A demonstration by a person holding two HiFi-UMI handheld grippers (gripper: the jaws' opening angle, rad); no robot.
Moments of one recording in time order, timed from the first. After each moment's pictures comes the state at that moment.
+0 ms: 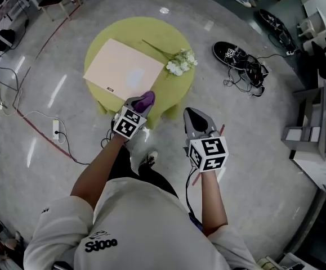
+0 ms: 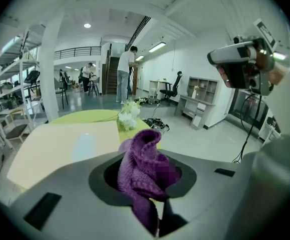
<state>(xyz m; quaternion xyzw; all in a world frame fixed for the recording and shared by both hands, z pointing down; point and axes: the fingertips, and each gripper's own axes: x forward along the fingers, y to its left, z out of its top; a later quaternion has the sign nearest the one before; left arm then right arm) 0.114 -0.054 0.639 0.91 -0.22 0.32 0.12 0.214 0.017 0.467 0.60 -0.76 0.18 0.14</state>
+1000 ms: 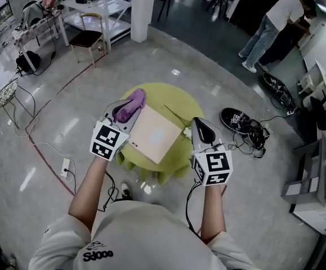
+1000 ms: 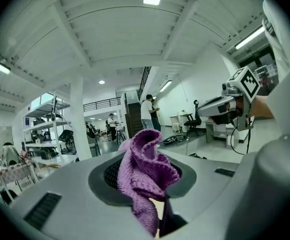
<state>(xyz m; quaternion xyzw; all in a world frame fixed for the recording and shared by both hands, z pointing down) -0.016 -0.196 0.341 0.92 -0.37 0.12 -0.06 0.152 -0.118 0.300 0.59 -0.80 -0.02 0.10</state>
